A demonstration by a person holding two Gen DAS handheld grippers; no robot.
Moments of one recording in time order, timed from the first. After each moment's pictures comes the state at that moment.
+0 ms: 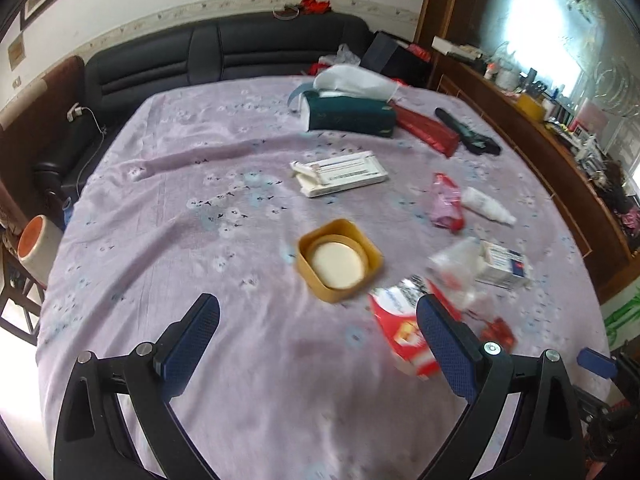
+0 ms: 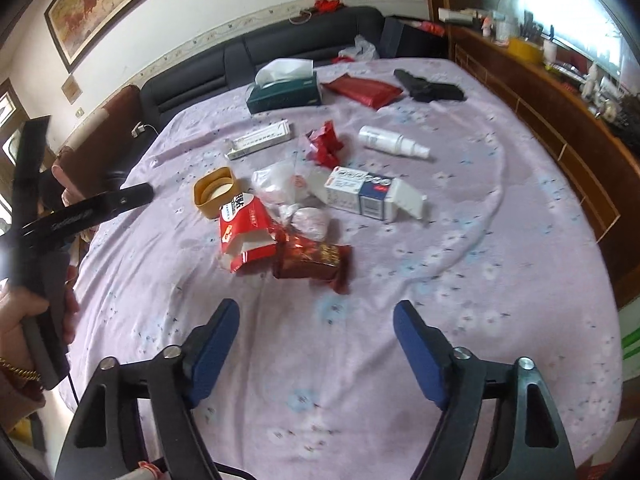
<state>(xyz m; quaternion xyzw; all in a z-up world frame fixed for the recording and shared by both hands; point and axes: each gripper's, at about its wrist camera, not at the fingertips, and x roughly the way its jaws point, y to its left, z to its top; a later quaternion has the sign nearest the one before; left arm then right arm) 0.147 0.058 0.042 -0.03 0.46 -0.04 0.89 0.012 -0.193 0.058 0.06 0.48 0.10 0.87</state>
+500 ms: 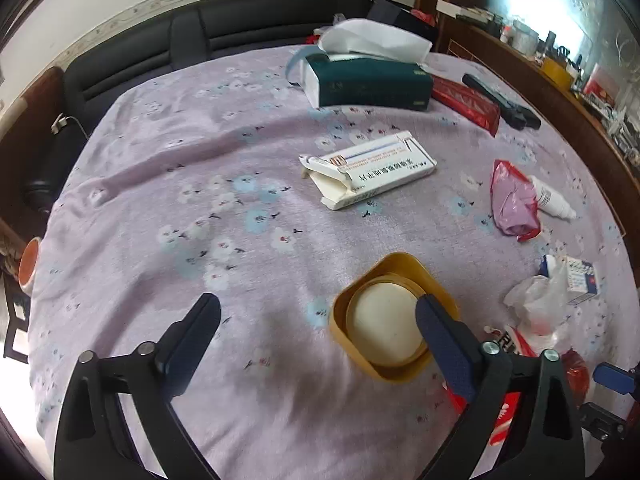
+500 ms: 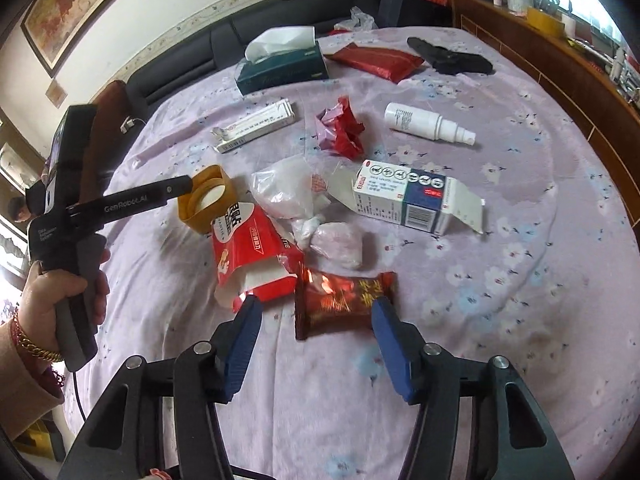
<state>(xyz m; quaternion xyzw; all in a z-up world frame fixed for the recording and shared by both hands) 0.230 0.059 -0.013 0.02 0.50 -0.05 0.87 0.077 -0.161 0.018 0.08 0.53 0.10 0.84</state>
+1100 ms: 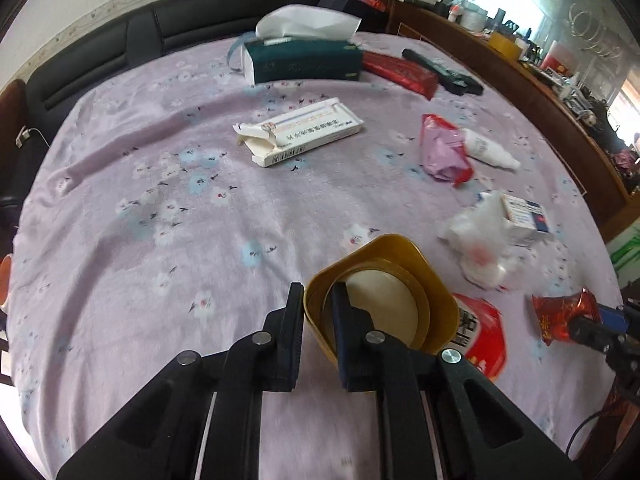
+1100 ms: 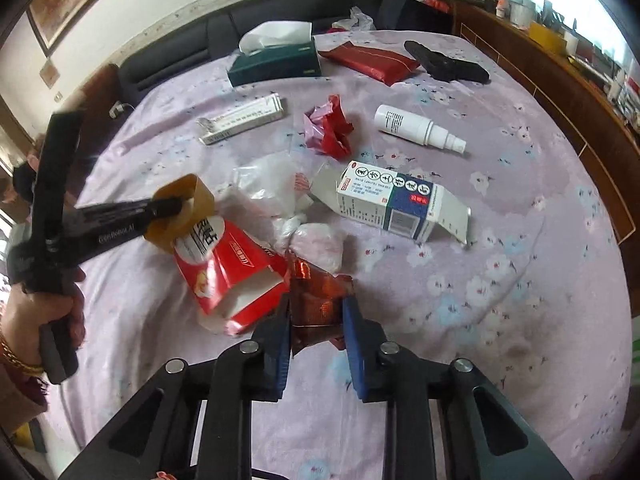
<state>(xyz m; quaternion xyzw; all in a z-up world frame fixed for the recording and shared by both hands) 0.177 0.044 -0.002 0.02 0.50 -0.13 0.86 0.073 -0.165 0.022 0.05 0.53 0.08 0.84</state>
